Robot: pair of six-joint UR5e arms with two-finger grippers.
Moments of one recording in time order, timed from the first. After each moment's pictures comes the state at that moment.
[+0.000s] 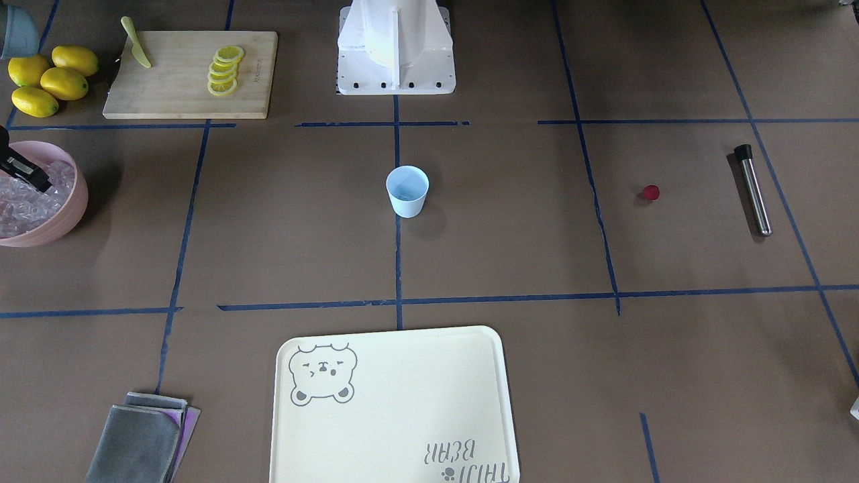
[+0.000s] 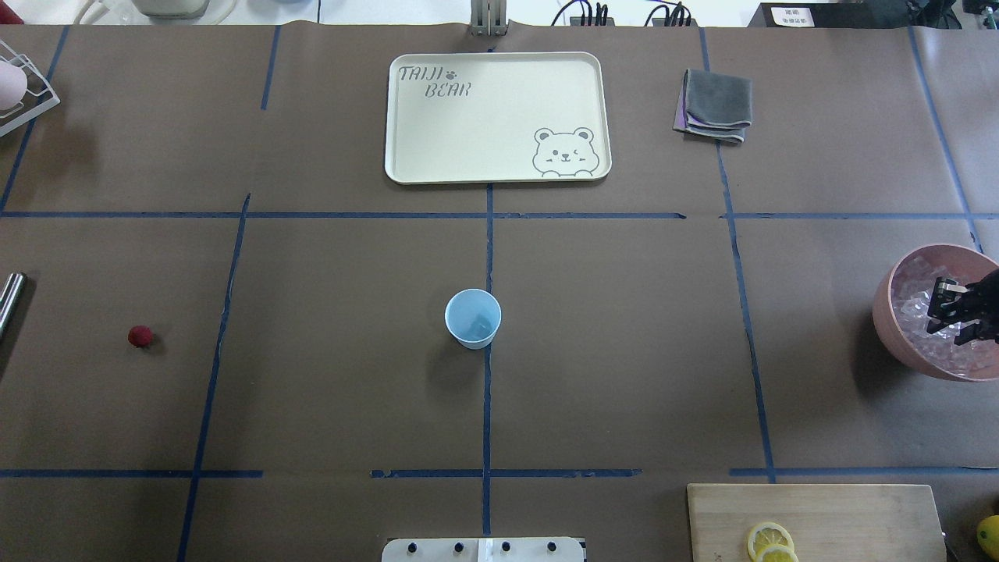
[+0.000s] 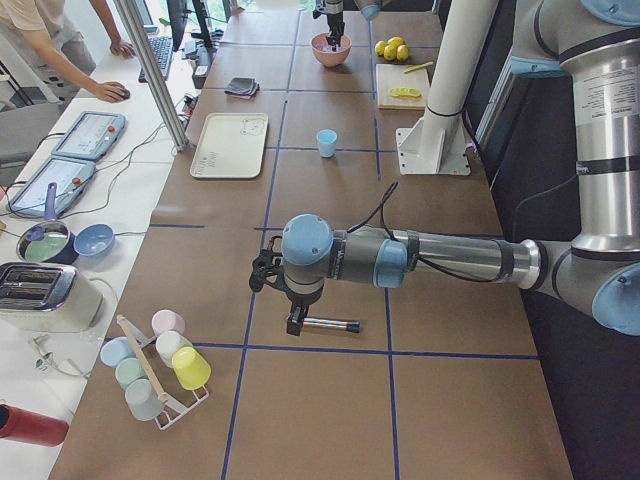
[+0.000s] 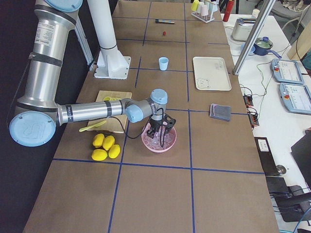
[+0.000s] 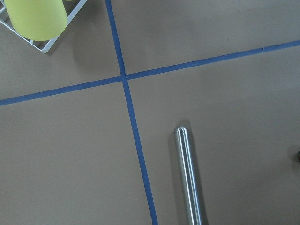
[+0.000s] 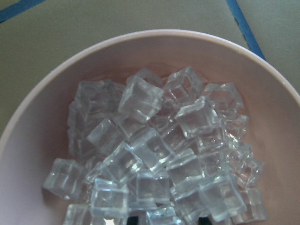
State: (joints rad) left arm -1.58 -1.39 -1.83 -1.62 -2.43 0.12; right arm 1.00 -1.80 1.87 -1.28 2.18 1.19
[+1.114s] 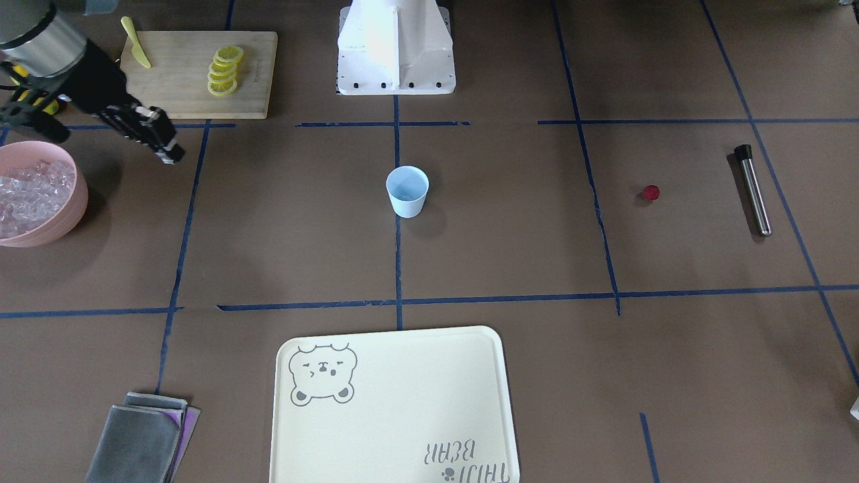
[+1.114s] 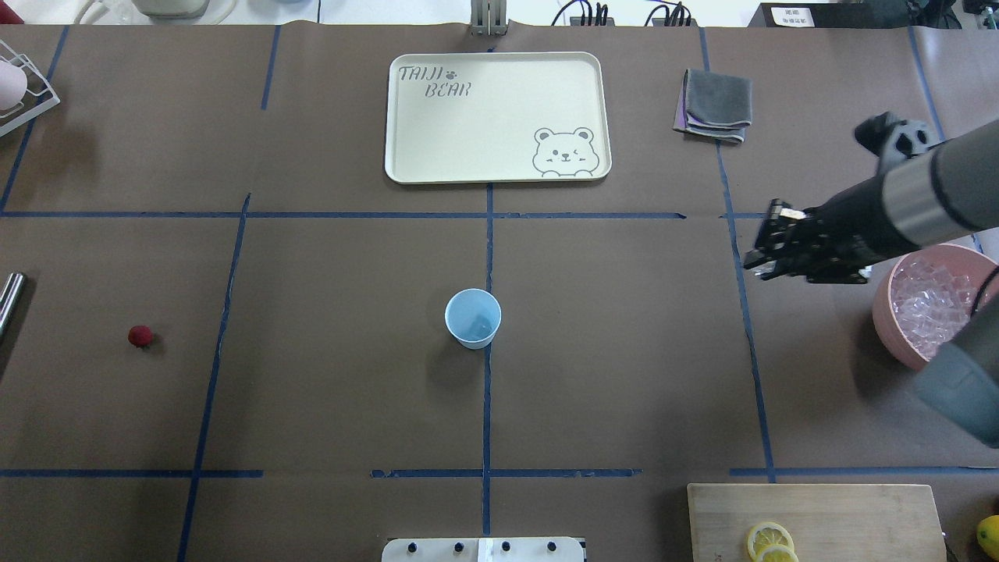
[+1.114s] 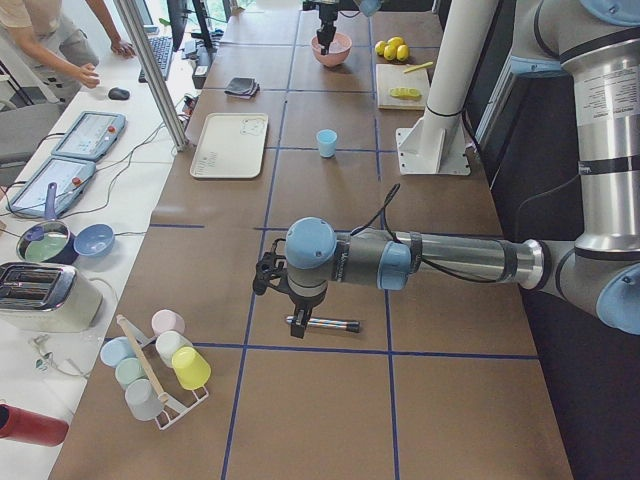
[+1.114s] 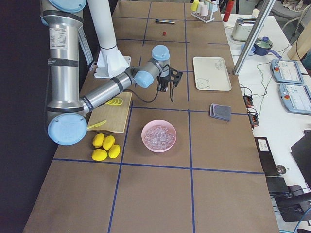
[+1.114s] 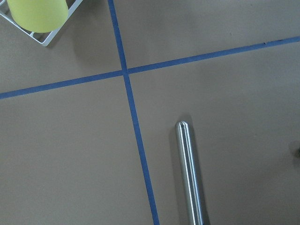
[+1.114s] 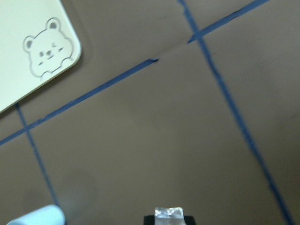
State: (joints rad) left arm -1.58 -1.38 -1.84 -1.63 -2.43 0.12; right arm 0.82 -1.43 2.13 -1.29 2.21 1.57
